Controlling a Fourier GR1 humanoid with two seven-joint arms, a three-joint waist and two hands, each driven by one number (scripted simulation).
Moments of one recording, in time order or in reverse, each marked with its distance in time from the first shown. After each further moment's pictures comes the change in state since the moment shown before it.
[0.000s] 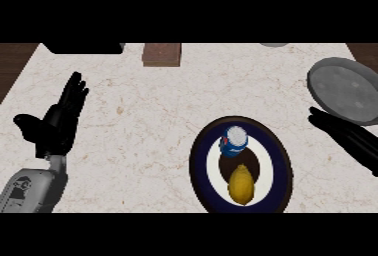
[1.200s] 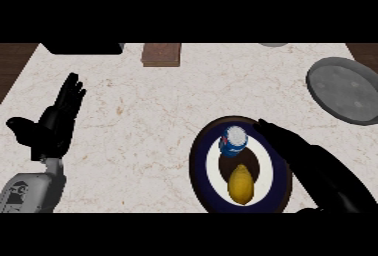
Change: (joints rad) left arm 0.025 -0.051 0.072 -0.047 -0.067 -0.064 0.028; right arm -0.060 0.308 0.237 0.177 0.308 0.137 0.170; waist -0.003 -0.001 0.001
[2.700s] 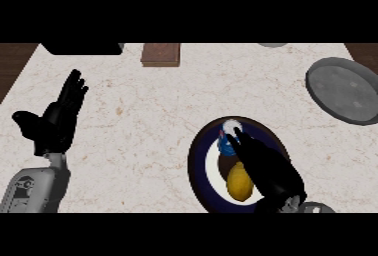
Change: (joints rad) left arm -0.036 -0.062 0.067 0.025 -0.076 -0.050 0.016; right arm -0.009 0.198 0.133 0.290 0.375 0.172 -0.083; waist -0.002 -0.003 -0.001
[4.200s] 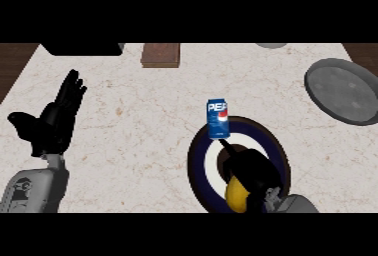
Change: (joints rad) left arm 0.005 -0.026 0.039 -0.020 -0.028 -0.038 0.012; right arm -0.008 0.057 0.015 0.249 0.207 -0.051 -0.314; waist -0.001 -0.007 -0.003
